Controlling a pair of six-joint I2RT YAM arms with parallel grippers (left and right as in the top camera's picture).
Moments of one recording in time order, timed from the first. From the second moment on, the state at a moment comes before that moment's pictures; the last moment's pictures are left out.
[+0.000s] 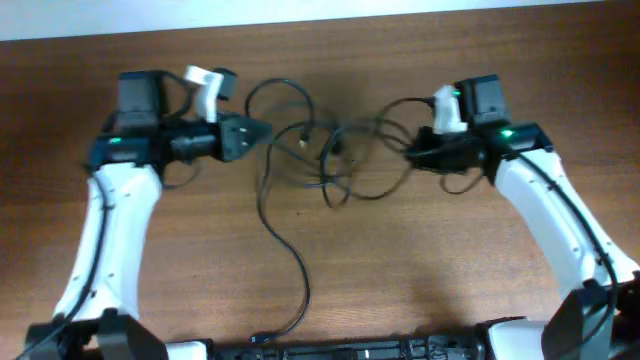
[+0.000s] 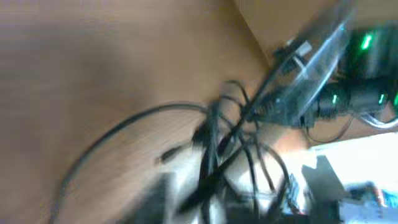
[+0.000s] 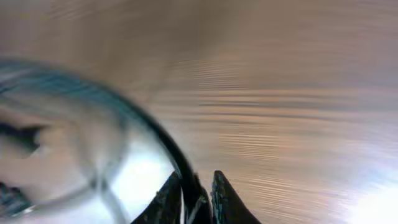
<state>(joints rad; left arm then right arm) 0.04 1.53 1.29 -0.70 0.99 0.05 0.07 1.51 1.13 -0.76 -0.34 0.36</state>
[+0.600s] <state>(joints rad) -0.12 1.48 1.30 -0.75 0.70 0.04 0.13 1.67 1.11 -0.36 -0.44 0.19</state>
